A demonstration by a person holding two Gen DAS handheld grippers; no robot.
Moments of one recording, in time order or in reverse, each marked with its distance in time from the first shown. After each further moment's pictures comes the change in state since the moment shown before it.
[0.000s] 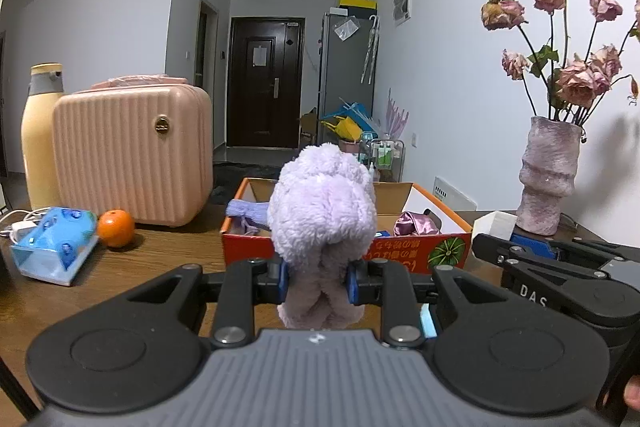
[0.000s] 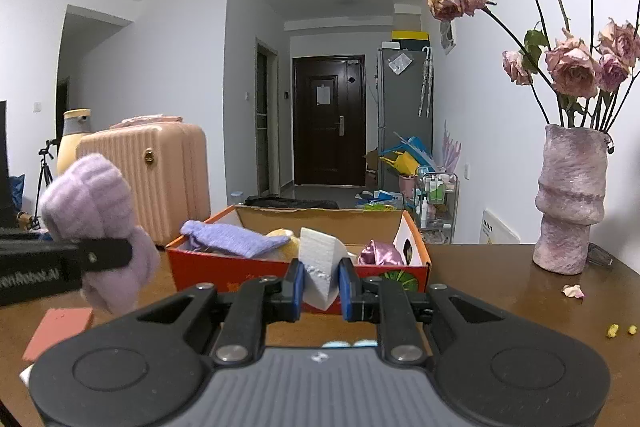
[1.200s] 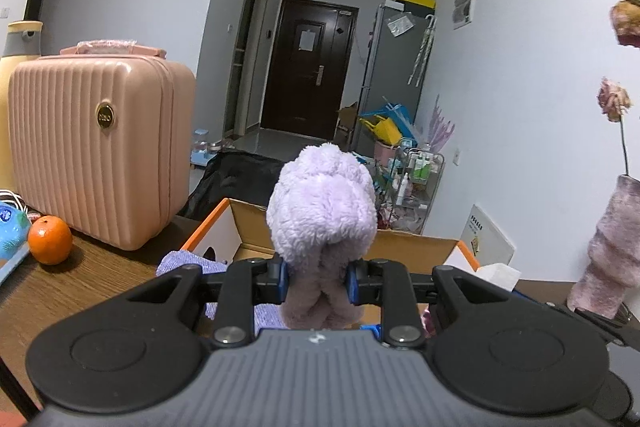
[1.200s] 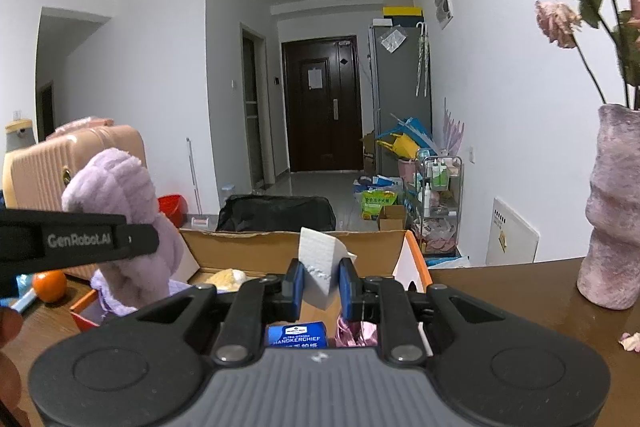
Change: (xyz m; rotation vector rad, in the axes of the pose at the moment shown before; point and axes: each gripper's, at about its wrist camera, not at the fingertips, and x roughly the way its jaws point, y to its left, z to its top) left arm 0.171 -0.014 0.059 -0.167 0.032 0.105; right arm 0.168 -0.049 0.044 0.053 0.053 0.001
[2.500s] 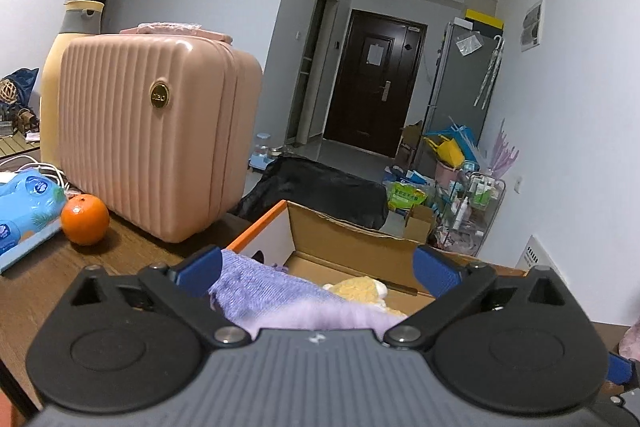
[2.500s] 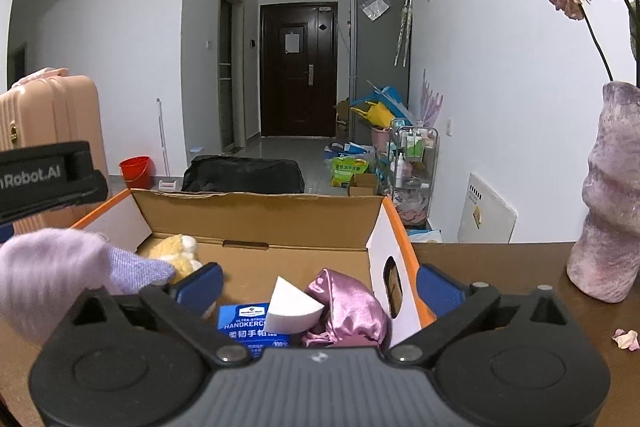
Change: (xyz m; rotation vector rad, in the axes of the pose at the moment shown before) left arm 0.032 0.013 -0.007 -0.104 -0.045 0.193; right arm 0.046 0.002 -0.010 -0.037 0.111 -0.102
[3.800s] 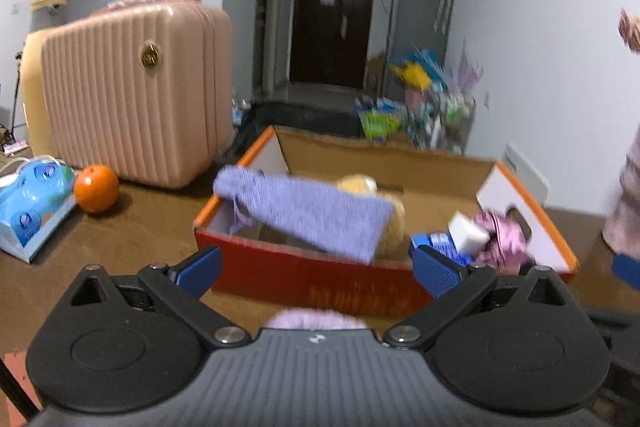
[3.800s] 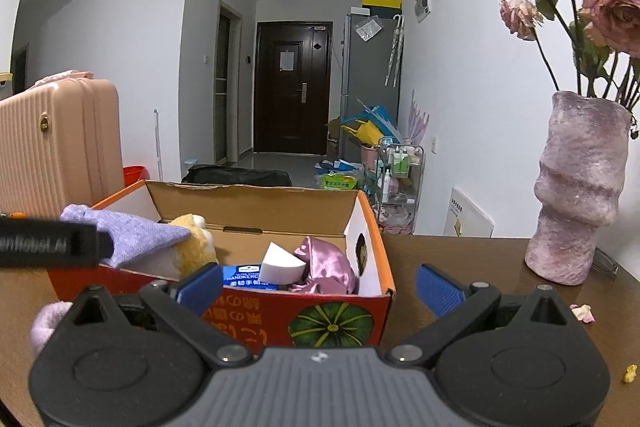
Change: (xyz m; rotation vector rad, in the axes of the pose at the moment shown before) left arm -0.049 0.014 -0.031 0.194 0.208 -0.084; right arm -0.071 -0.007 -0.035 -0.026 -0.064 -0.033
